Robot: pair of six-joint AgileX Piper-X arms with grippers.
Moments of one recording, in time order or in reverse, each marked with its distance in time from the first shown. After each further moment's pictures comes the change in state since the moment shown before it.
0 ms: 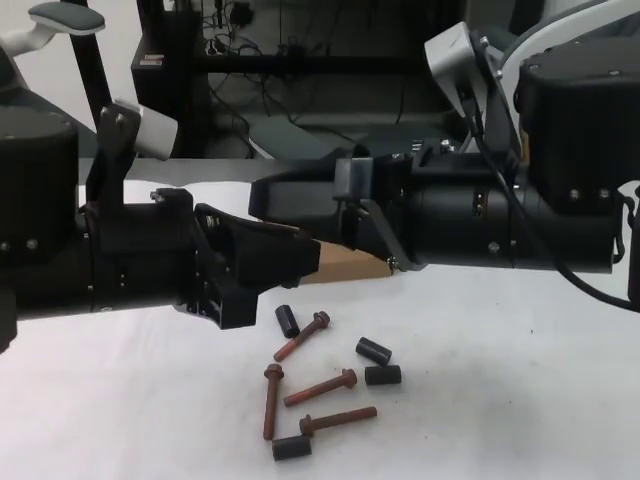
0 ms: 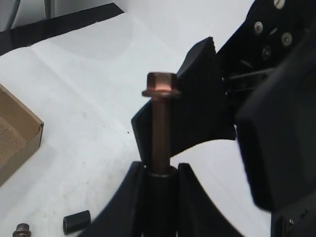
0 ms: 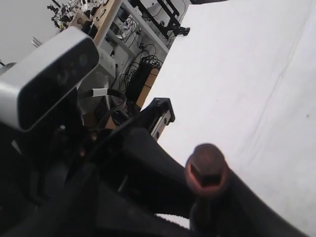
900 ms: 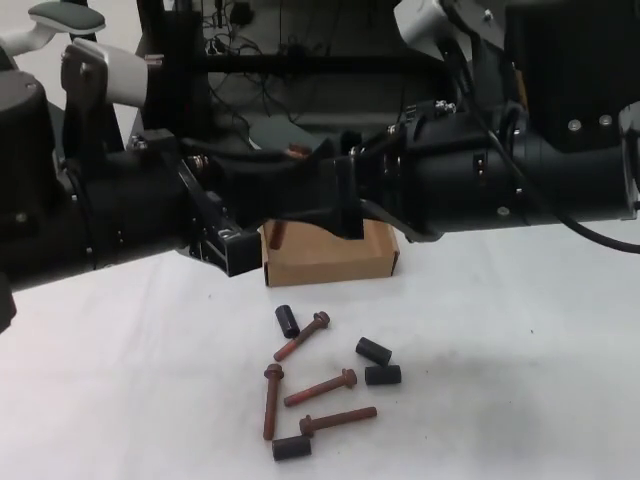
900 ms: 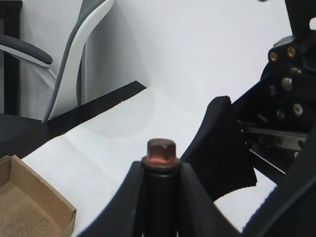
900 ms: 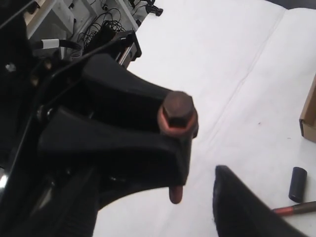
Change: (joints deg) left arm 0.2 0.0 -0.4 -11.9 -5.2 -0.8; right arm -0.1 0.0 -9.8 19.1 4.1 -16.0
